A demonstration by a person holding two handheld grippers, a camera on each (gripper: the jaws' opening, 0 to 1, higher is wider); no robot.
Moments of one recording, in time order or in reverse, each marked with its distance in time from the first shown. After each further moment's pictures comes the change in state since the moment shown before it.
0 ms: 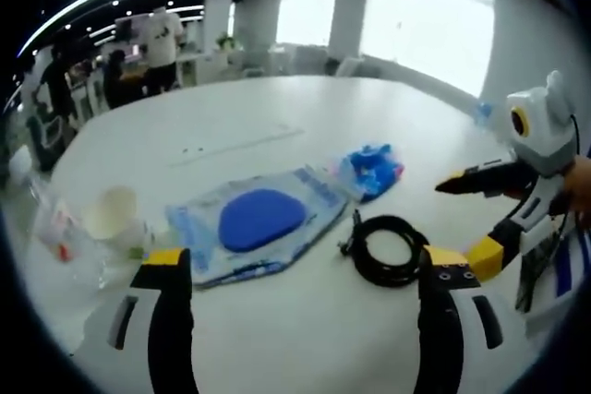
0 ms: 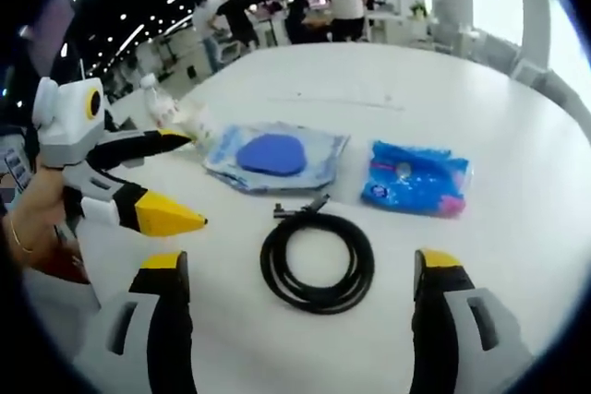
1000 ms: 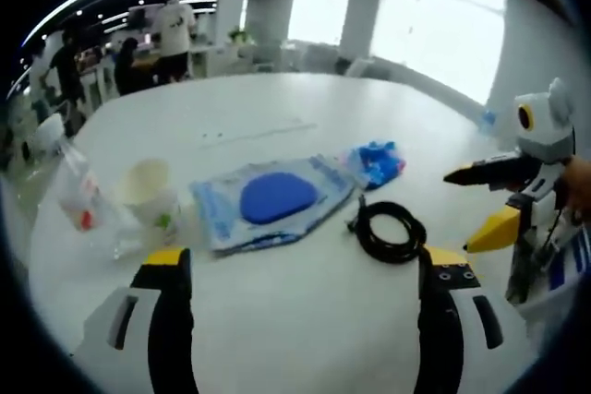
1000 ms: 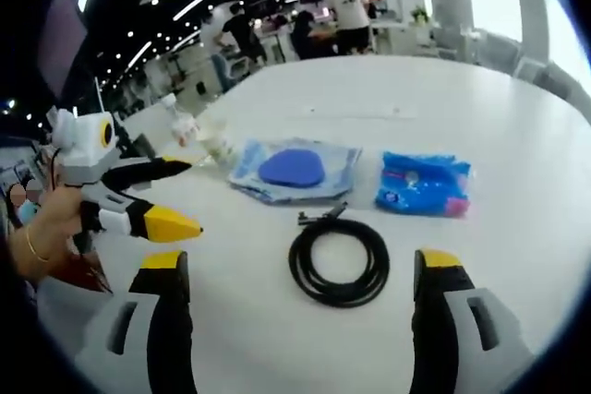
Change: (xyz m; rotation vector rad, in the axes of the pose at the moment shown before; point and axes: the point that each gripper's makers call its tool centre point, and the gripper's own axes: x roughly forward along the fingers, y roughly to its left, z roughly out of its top) left arm -0.035 0.014 -0.018 -0.058 0.021 0.014; right arm -0.025 0.021 0.008 0.038 -0.066 0.059
